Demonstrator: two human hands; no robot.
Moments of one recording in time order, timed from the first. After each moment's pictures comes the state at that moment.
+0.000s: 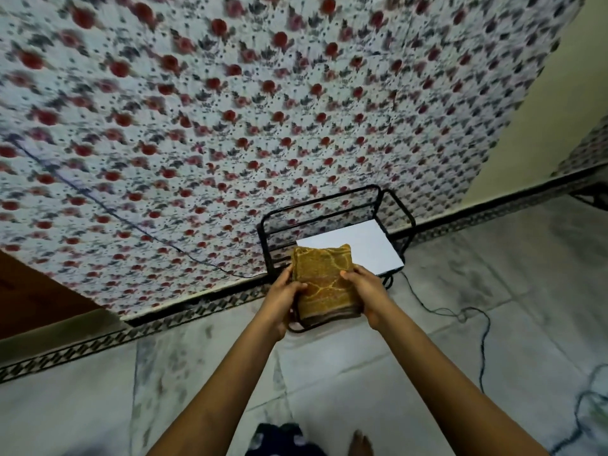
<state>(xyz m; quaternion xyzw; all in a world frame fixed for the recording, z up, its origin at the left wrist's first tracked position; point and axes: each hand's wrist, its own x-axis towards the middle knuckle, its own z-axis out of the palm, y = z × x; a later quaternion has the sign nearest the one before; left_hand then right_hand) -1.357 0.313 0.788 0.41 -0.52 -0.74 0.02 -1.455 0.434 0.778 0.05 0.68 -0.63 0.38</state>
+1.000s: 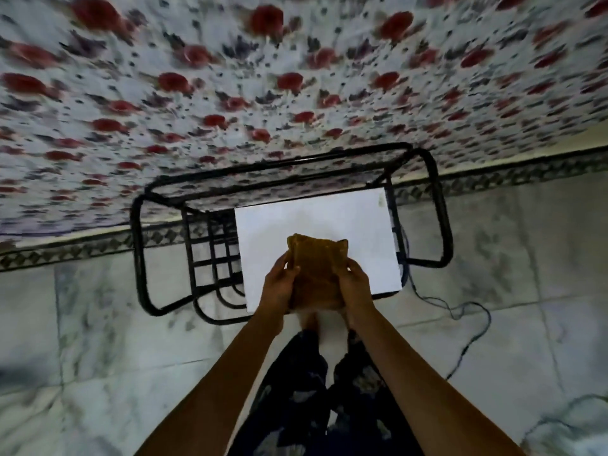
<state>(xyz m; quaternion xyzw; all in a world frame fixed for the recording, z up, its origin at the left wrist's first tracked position) -1.714 0.253 0.519 0.59 -0.44 -0.68 -0.02 -1.804 0.344 0.505 0.12 0.76 -0.42 0.48</state>
